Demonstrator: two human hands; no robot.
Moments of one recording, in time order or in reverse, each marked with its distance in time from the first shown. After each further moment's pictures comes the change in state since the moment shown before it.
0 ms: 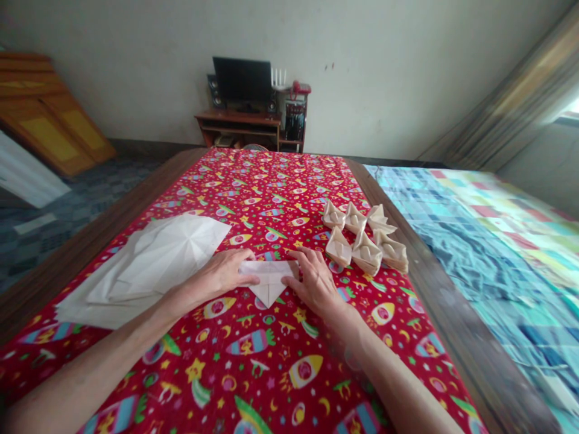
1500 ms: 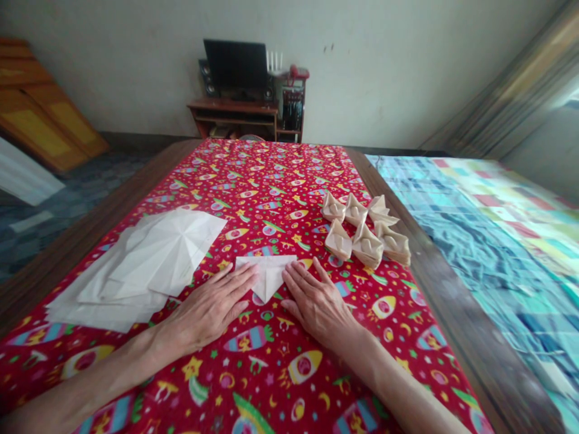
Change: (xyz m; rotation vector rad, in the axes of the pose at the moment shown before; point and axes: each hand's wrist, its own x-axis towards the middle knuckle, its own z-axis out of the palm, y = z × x) left_hand -0.065 0.016 0.018 0.228 0.089 0.395; right_hand -0.041 -0.018 -0.013 -0.254 -0.198 -0.280
